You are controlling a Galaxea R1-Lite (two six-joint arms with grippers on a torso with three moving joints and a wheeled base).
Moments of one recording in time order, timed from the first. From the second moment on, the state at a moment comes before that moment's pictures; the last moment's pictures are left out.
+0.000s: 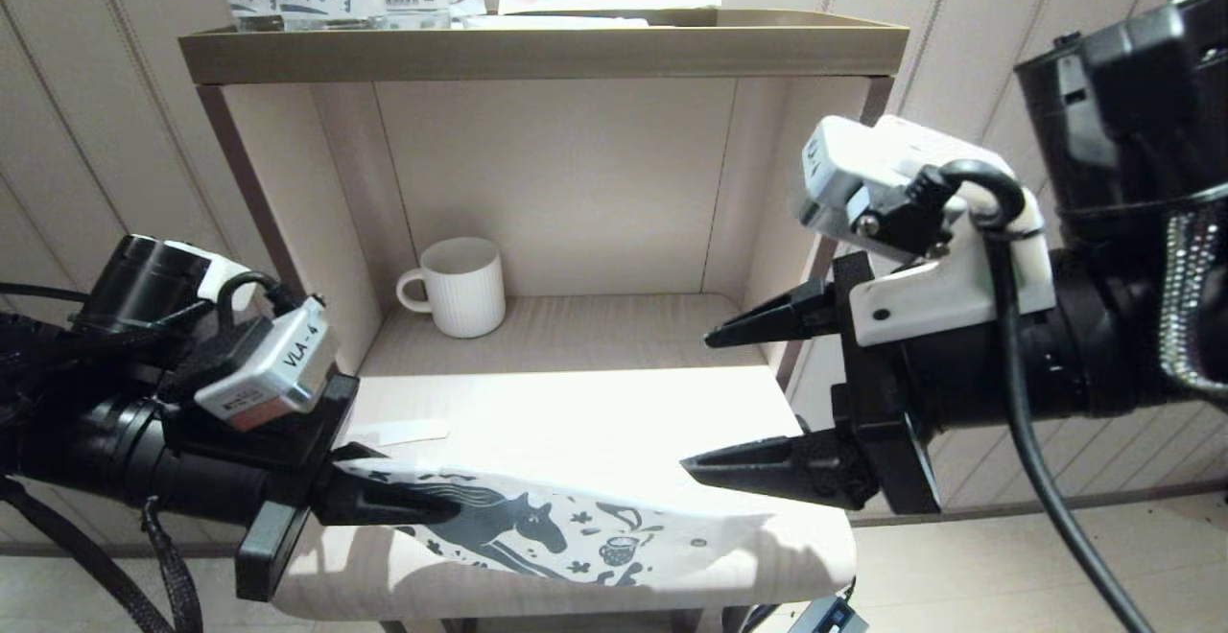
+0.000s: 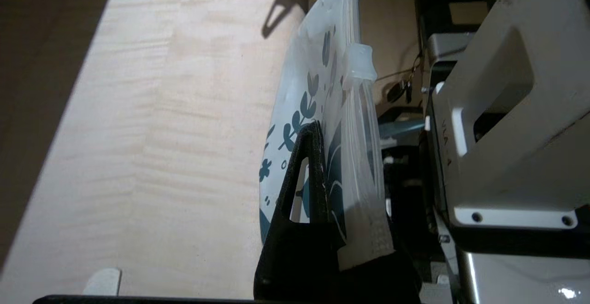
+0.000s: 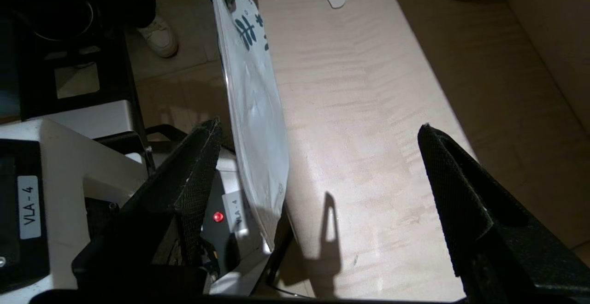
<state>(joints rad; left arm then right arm) -0.32 1.49 -0.91 0.28 -0.99 0.92 0.74 1.48 -1.35 0.34 0.36 -0.37</state>
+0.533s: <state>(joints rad) -0.35 1.47 -1.19 0.69 -0.86 1.04 0.84 1.59 -1.54 0.39 0.36 -0.36</state>
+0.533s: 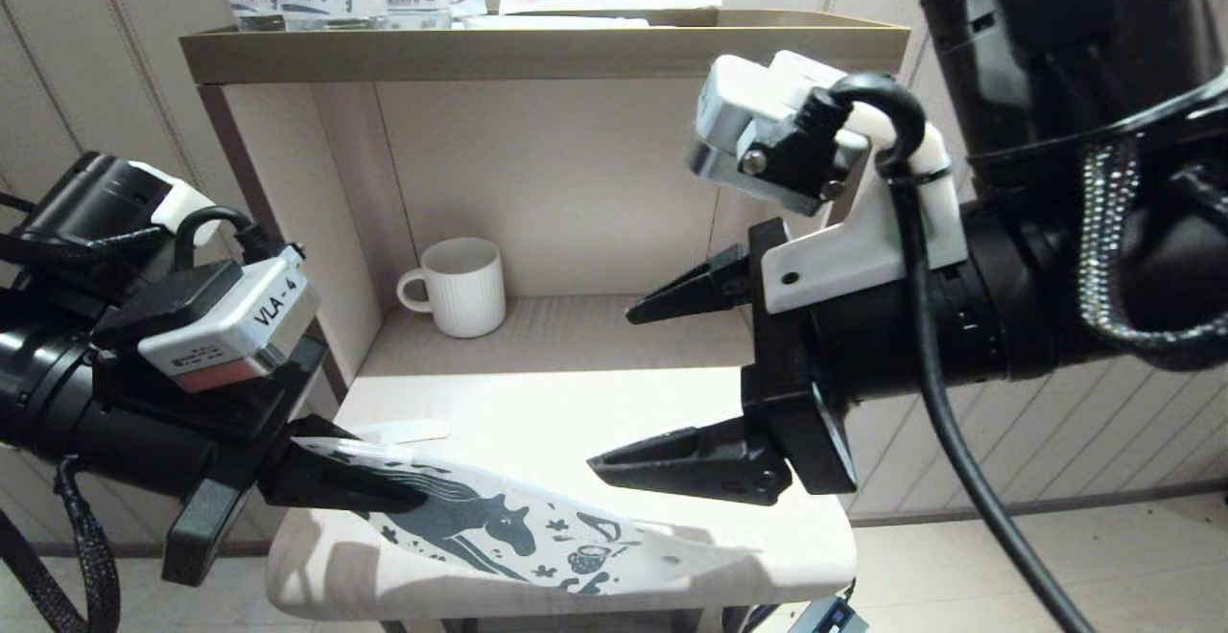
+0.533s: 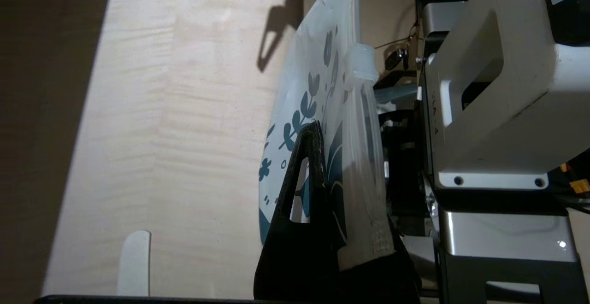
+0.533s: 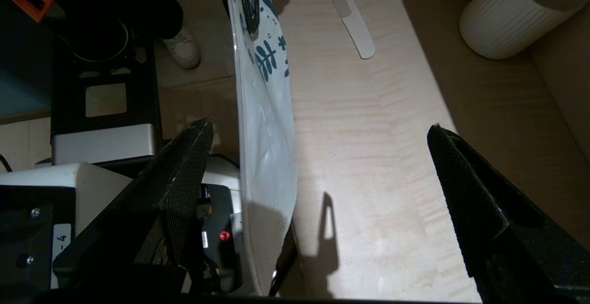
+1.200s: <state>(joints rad) -0.37 1.46 -1.22 0.66 -0.76 1.05 0.94 1.66 -1.62 0.39 0.32 -0.36</state>
